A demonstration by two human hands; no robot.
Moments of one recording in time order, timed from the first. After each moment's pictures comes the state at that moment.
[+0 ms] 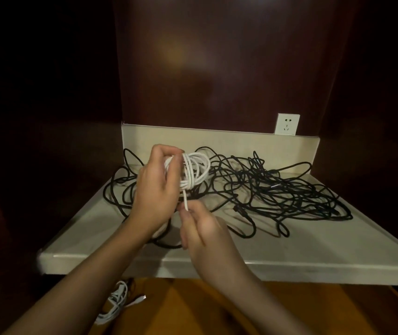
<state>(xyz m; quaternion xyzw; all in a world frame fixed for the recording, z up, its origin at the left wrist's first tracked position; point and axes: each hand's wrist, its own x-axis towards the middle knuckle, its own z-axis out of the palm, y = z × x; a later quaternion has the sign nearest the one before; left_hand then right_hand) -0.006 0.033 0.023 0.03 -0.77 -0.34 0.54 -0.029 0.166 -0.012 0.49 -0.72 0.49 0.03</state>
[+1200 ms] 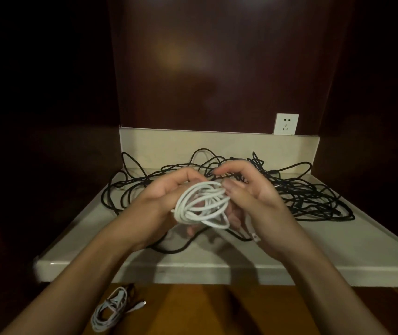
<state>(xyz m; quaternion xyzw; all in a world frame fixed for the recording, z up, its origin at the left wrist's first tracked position) 0.028 0.052 0.045 -0.12 -0.68 -0.71 0.14 -0.075 0.216 0.041 0.50 -0.51 0.67 -0.18</state>
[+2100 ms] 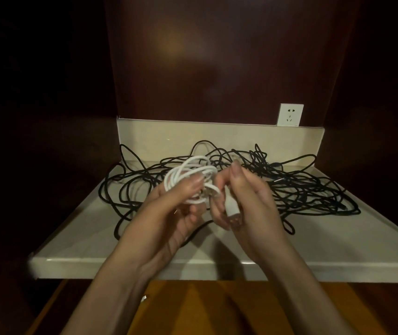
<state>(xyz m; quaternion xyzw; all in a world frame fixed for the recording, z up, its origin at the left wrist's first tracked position) 0.029 0.072 0.024 -0.07 -0.46 -0.87 0.16 -0.065 0.188 0.025 0.45 -0.44 0.76 -0.18</state>
